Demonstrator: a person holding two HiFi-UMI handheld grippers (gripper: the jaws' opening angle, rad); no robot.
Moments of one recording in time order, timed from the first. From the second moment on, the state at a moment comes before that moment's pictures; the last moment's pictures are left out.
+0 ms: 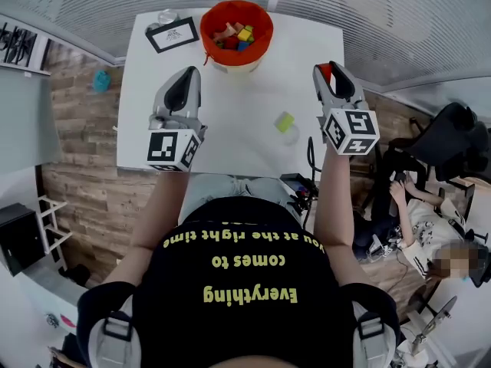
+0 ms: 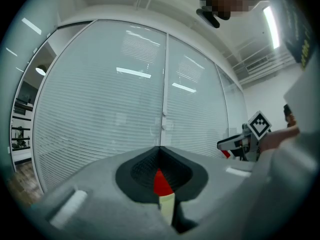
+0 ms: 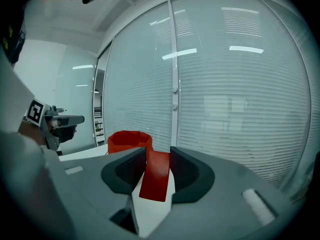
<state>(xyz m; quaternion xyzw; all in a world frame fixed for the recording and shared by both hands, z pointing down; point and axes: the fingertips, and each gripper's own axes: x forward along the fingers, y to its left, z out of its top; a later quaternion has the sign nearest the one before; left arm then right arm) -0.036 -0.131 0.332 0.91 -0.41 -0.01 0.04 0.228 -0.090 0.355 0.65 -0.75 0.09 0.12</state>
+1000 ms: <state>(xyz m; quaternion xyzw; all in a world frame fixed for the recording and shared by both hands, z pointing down) -0.094 -0.138 0.335 0.88 -0.48 -0.01 0.04 0.130 -0.169 0.342 0.55 -0.83 0.07 0.11</state>
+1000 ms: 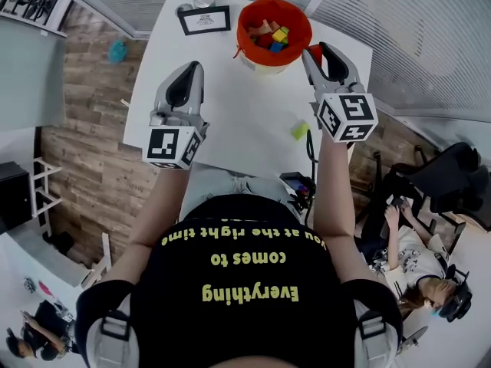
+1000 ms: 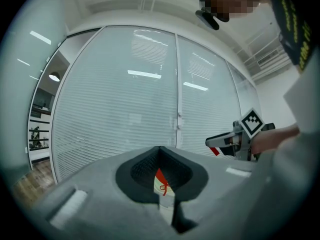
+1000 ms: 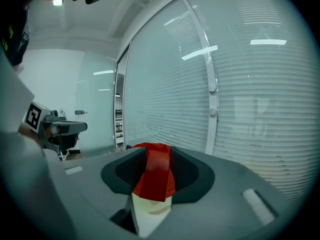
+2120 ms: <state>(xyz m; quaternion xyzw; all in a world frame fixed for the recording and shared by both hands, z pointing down) -0.133 -0.167 0.359 0.86 -0.51 0.02 0.06 0.071 -0.226 0.383 0.50 -0.85 0.08 0.14</state>
